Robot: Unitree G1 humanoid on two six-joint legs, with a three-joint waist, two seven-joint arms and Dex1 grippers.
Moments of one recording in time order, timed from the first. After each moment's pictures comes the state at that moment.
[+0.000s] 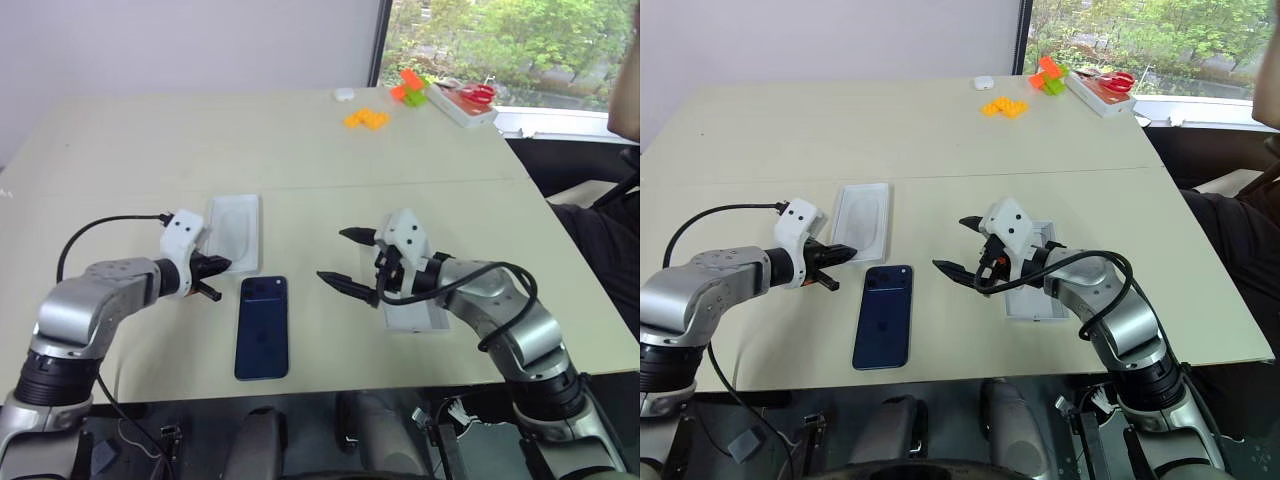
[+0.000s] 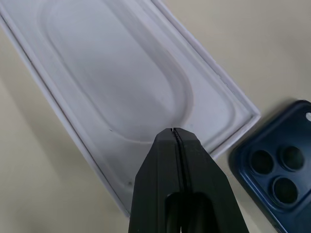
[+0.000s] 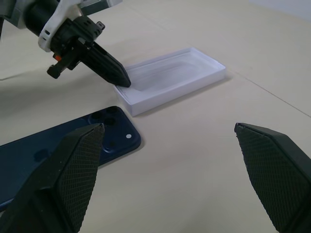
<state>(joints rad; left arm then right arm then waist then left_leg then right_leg) -0.37 0.73 0.04 -0.22 -0.52 1.06 -0.50 -0.37 -0.49 0.17 -0.43 0.41 0.64 0.69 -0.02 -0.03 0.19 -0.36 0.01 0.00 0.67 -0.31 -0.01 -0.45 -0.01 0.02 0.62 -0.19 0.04</state>
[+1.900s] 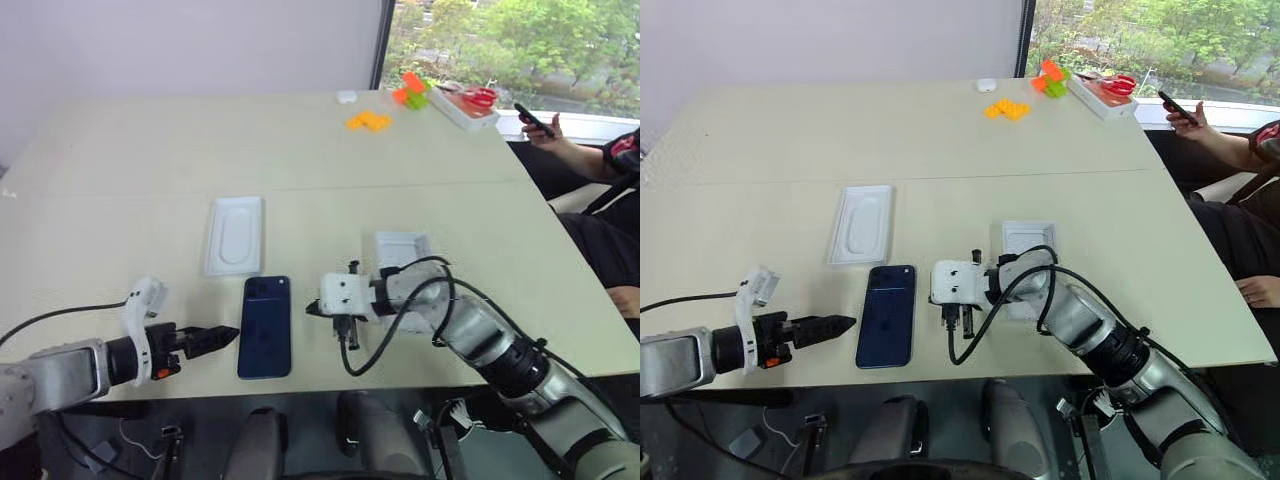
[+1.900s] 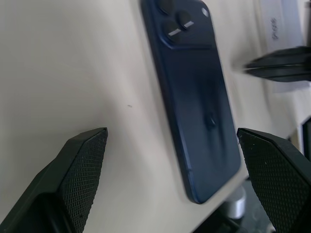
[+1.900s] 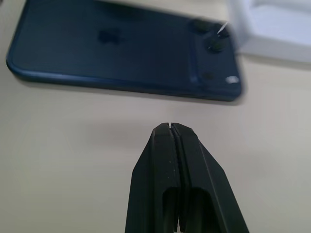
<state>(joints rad) 0.02 0.65 0.57 -0.41 -1.40 1.58 -0.17 -0.55 -0.54 0.62 -0.19 -0.03 0.39 0.97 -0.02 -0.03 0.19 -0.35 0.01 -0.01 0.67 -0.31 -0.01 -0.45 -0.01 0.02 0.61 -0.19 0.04</state>
